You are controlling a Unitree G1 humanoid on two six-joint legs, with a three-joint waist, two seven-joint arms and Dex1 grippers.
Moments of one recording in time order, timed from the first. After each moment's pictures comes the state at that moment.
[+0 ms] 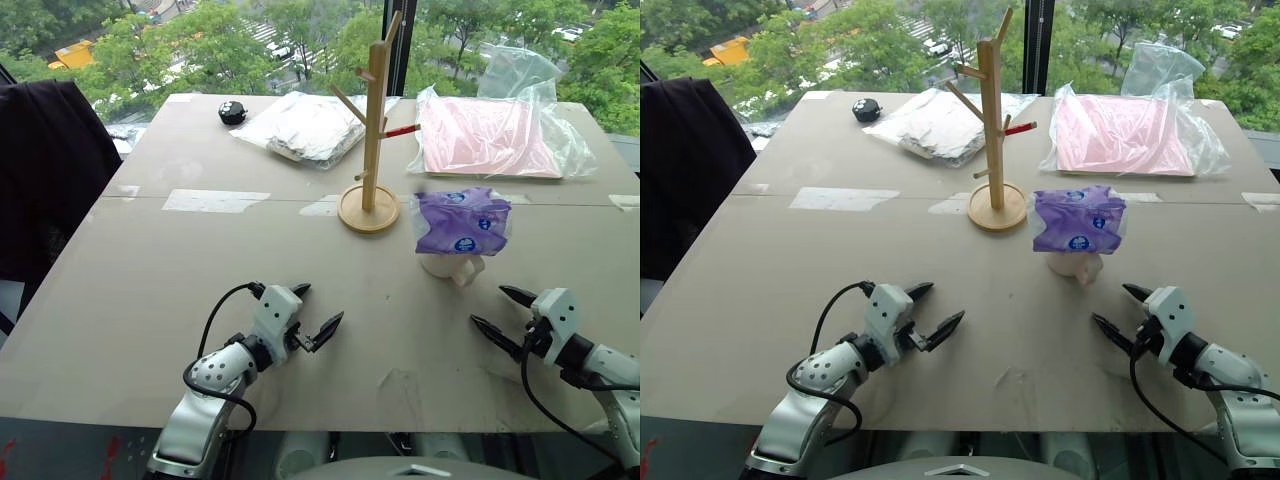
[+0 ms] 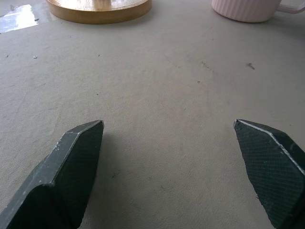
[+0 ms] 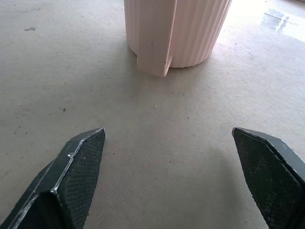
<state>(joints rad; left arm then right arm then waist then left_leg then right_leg) 0.20 0.40 -0.11 -0.34 -0.20 0.20 -0.57 0.22 -0.58 -0.17 -0.11 0.30 0.02 0.80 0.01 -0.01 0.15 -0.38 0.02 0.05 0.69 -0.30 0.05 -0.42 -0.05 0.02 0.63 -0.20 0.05</state>
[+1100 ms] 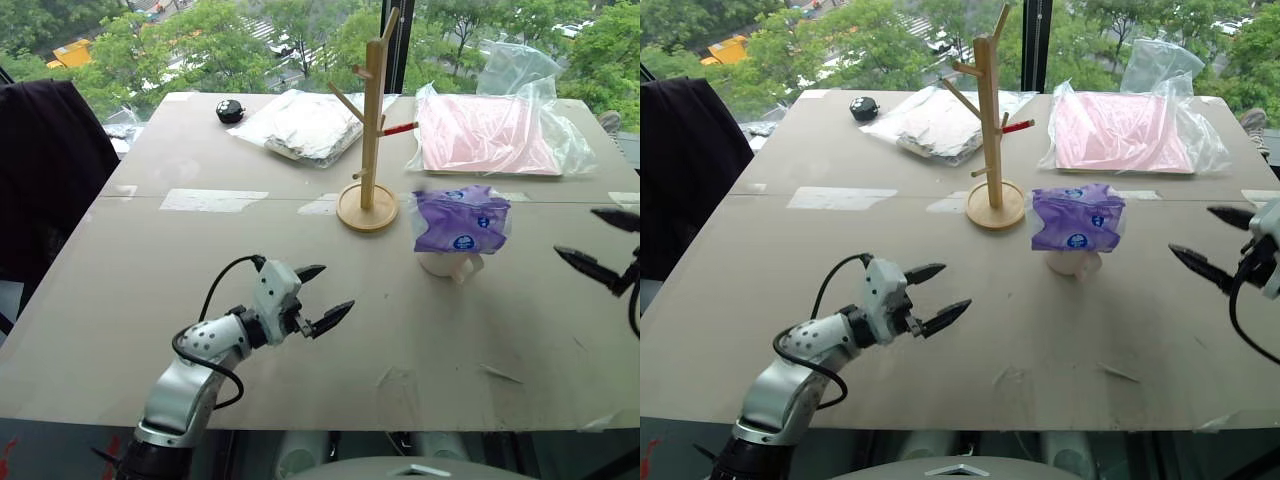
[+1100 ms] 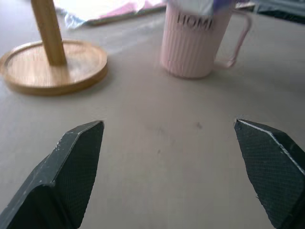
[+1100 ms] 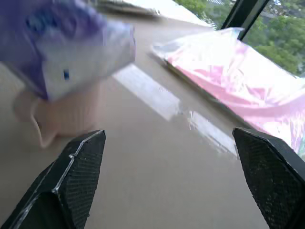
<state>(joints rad) -0.01 0.50 -0.01 -0.46 -0.50 0.35 -0.78 -0.08 -1.06 -0.50 -0.22 0.68 0.39 0.95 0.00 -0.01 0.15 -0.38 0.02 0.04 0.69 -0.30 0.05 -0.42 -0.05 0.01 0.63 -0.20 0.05</state>
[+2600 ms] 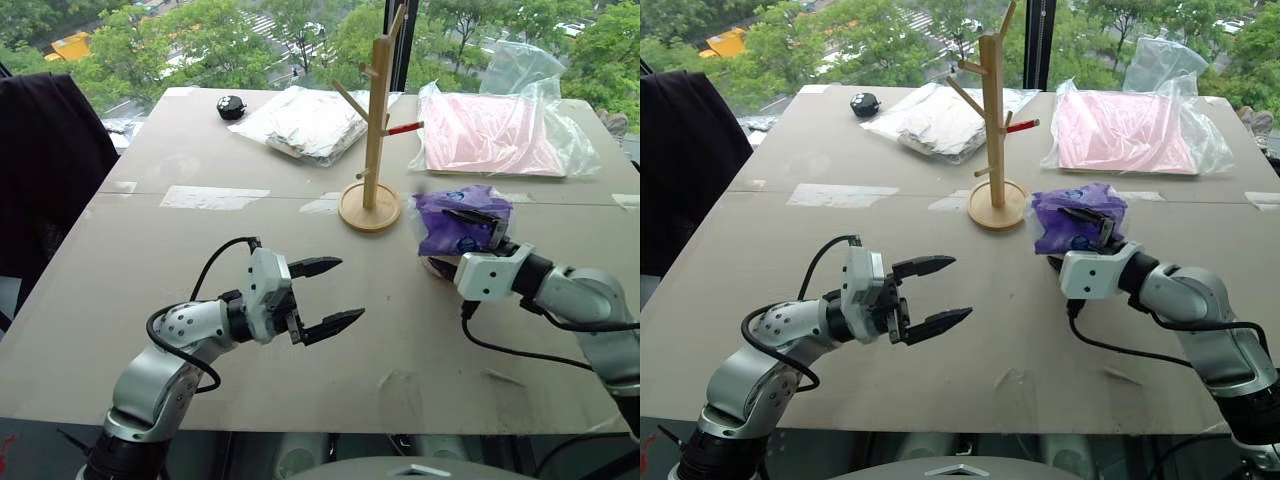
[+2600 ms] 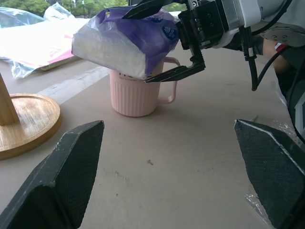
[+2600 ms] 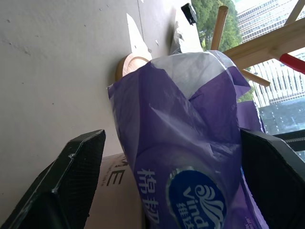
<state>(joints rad) 0.00 0.60 -0.02 -0.54 -0.57 0.36 -0.89 -0.18 -0.74 0.11 -0.37 -0.27 -0.12 0.63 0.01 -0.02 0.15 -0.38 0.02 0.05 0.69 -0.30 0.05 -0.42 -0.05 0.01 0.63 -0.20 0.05</state>
